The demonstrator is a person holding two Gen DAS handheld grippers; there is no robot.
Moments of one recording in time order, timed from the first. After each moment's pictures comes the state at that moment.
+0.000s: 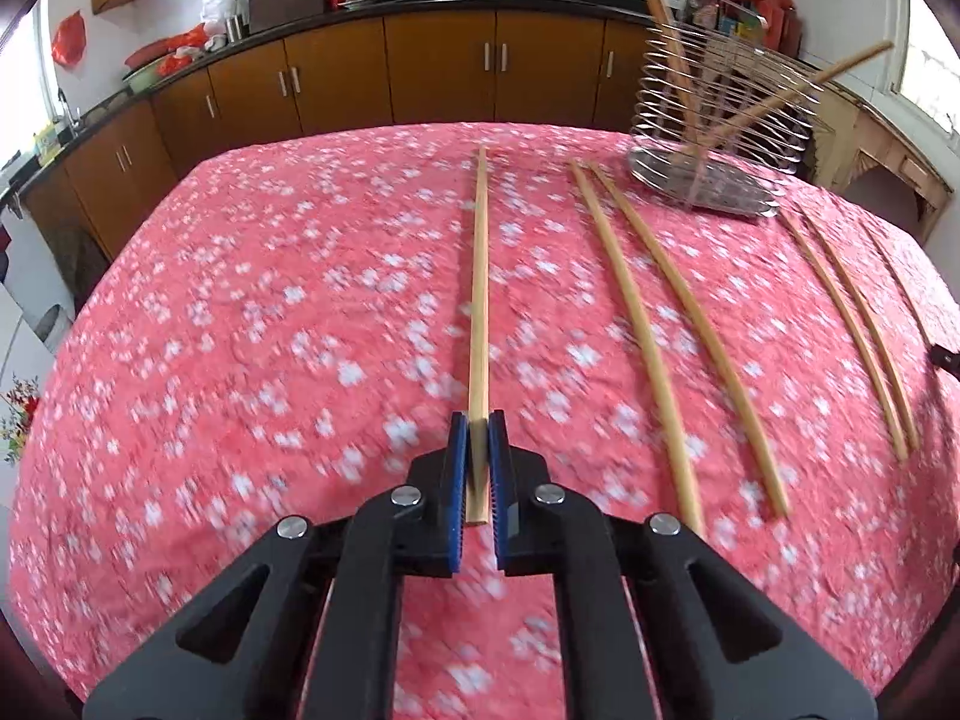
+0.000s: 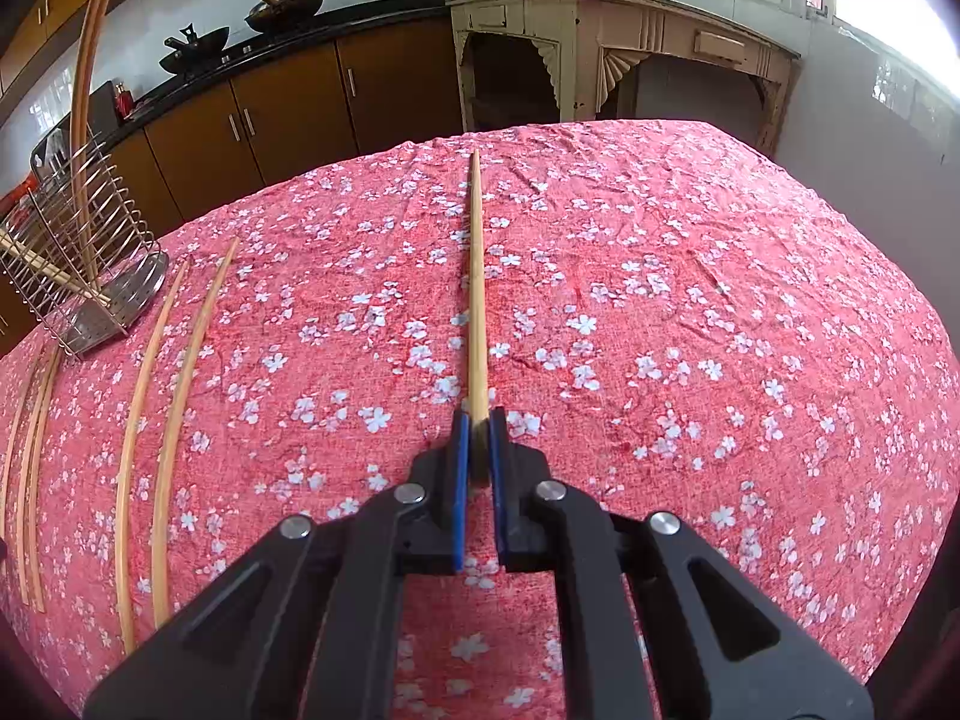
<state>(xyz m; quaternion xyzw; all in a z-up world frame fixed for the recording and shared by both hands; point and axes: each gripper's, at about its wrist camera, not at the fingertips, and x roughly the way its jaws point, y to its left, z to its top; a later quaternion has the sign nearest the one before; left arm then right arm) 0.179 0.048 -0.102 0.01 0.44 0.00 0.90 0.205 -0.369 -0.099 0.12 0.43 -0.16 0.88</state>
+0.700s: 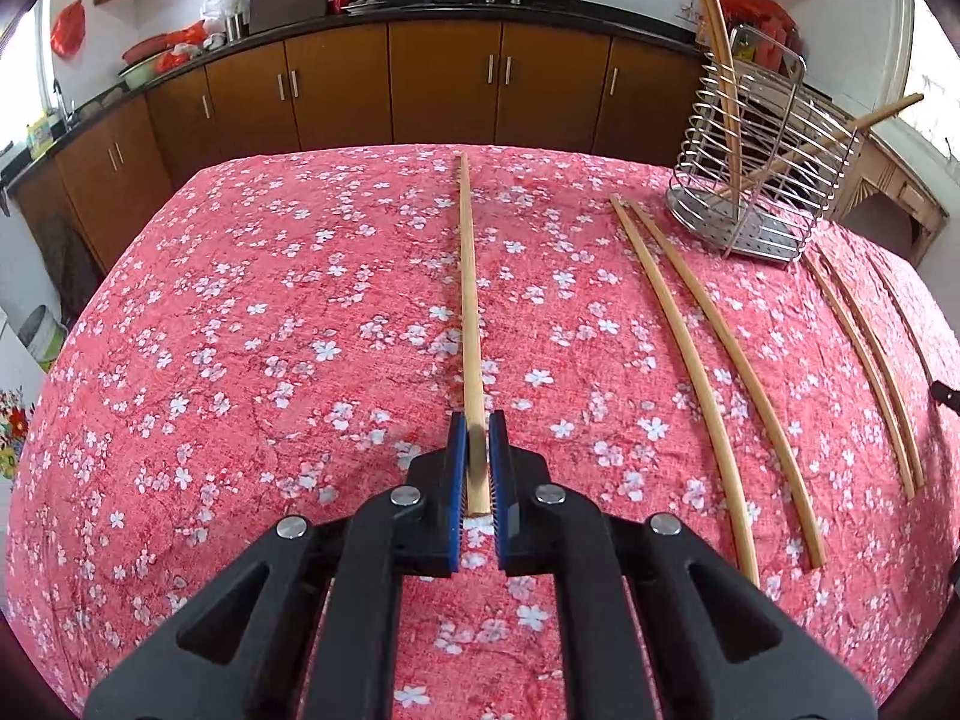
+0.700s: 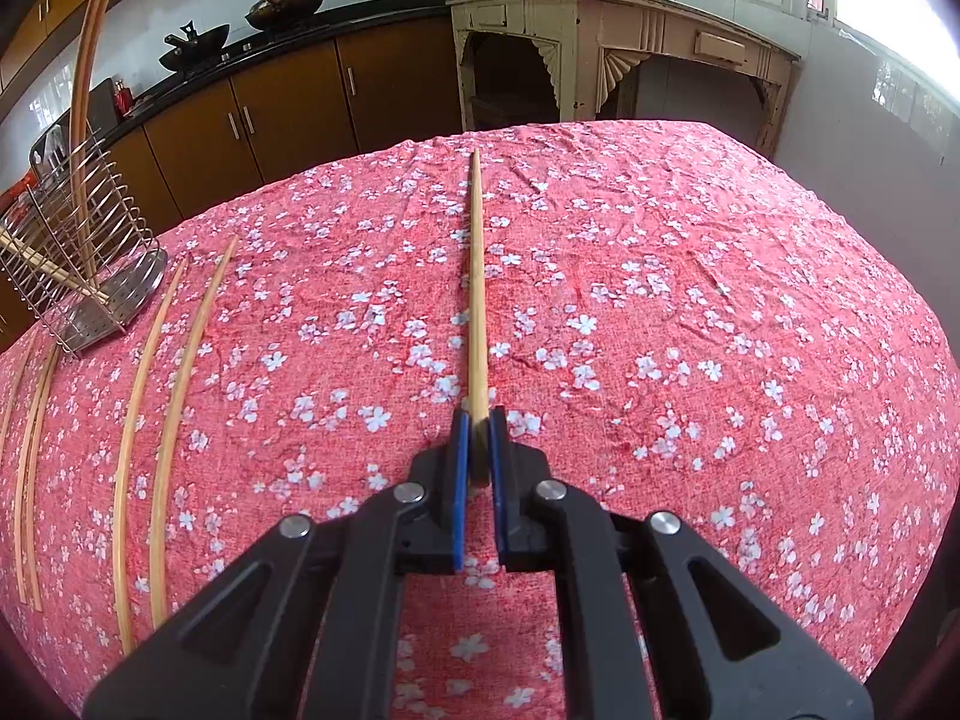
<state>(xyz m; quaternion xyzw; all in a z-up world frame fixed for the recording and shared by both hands) 0.204 0.077 -0.100 0.00 0.43 -0.02 0.90 0.206 -0.369 -0.099 0.11 0.43 -0.16 0.88</state>
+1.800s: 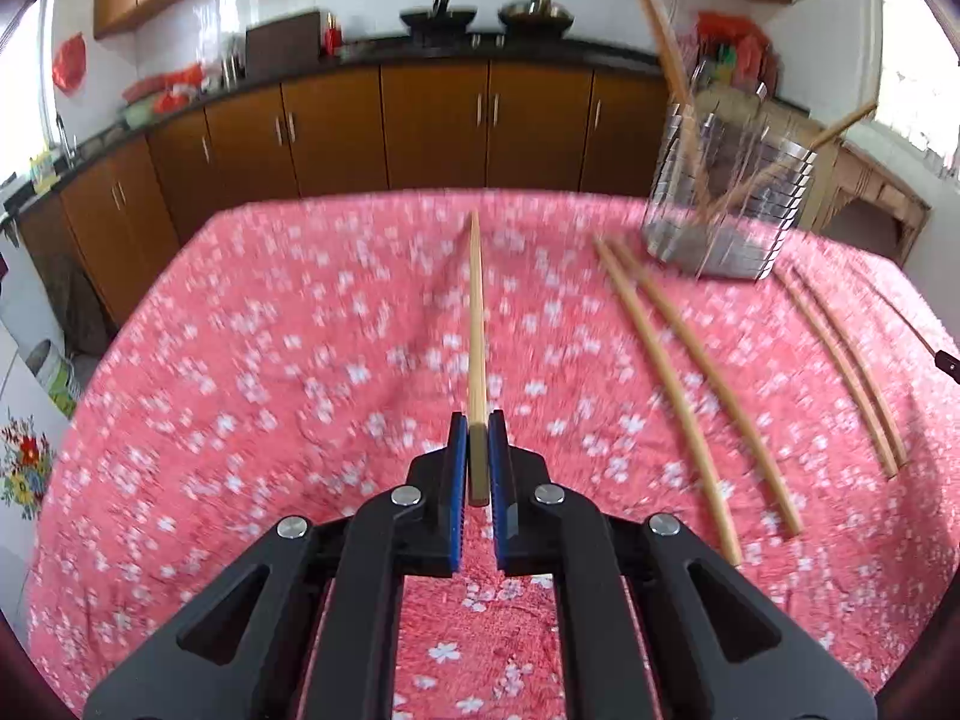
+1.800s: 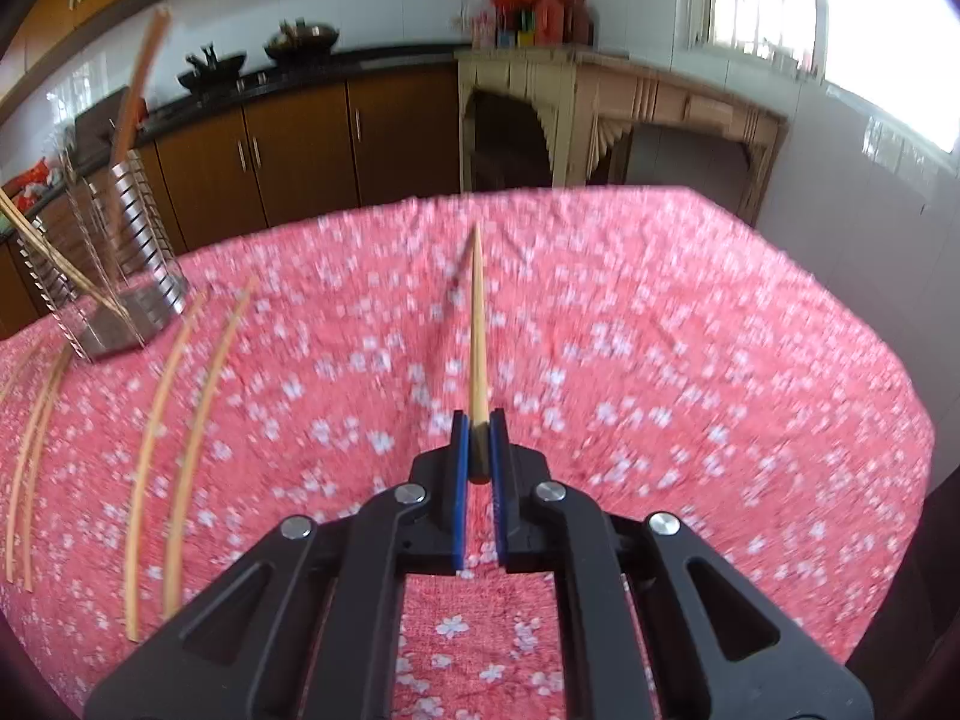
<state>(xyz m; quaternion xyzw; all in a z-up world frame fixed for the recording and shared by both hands) 0.167 0.086 -0.067 0.01 0.36 -0.03 0.93 0.180 -0.356 -0.064 0.07 0.36 -0.18 0.91</state>
